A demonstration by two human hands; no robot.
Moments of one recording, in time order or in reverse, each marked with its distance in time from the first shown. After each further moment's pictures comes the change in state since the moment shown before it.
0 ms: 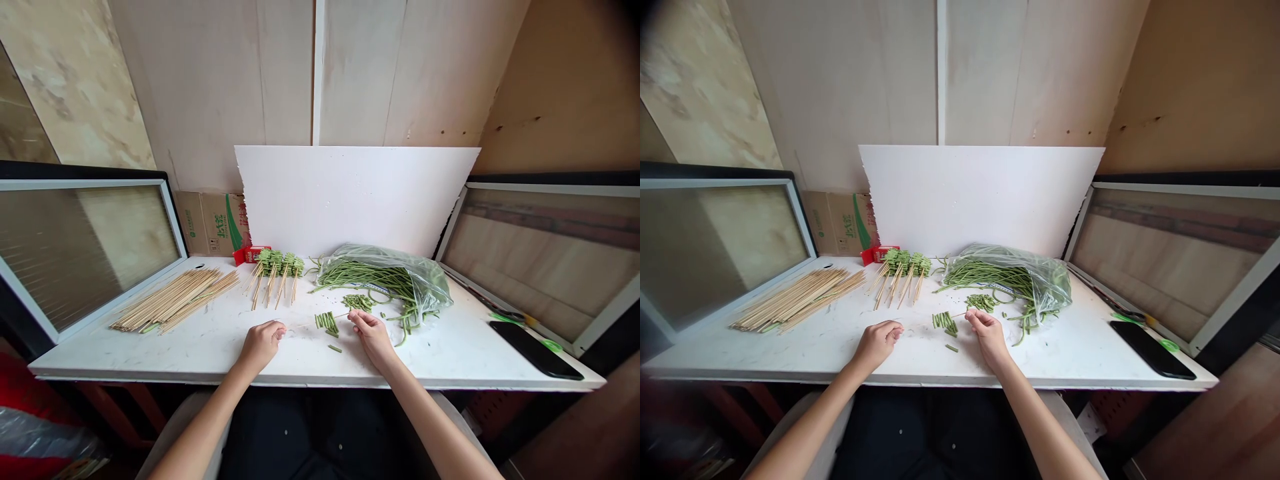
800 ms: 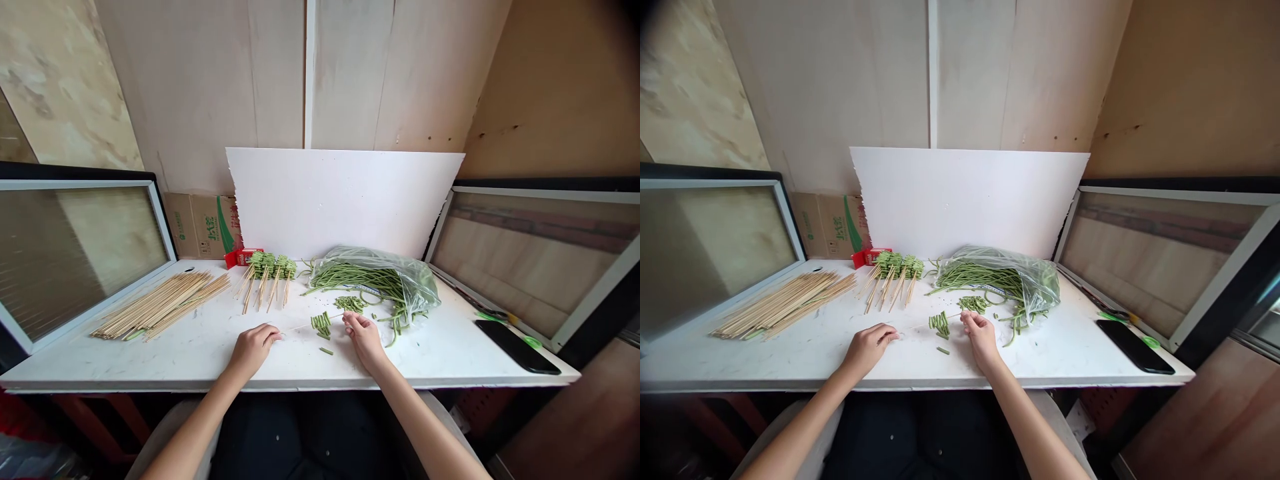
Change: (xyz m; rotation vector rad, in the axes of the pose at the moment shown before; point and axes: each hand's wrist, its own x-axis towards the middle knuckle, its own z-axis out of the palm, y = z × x) left_hand -0.001 0.005 0.001 0.025 -0.007 0.022; right_hand -0.001 -0.003 0.001 -0.031 0.047 -0.018
